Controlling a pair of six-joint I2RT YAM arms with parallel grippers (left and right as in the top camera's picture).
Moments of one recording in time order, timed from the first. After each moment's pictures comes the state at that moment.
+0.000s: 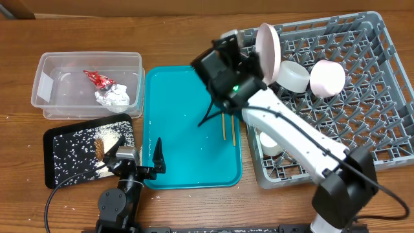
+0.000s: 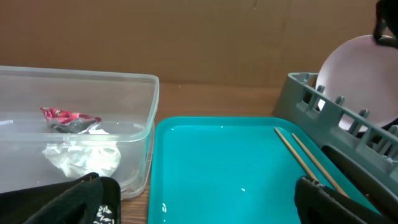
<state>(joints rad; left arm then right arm) -0.16 0.02 0.01 -0.08 -0.04 -0.12 0.71 1.85 1.64 -0.80 0.82 0.23</state>
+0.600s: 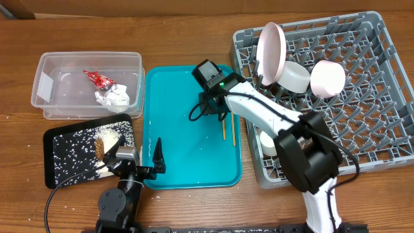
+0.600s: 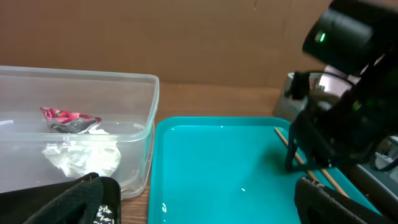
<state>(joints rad) -0.16 0.02 0.01 -0.08 -0.04 -0.12 0.63 2.16 1.62 -0.75 0.07 0.47</state>
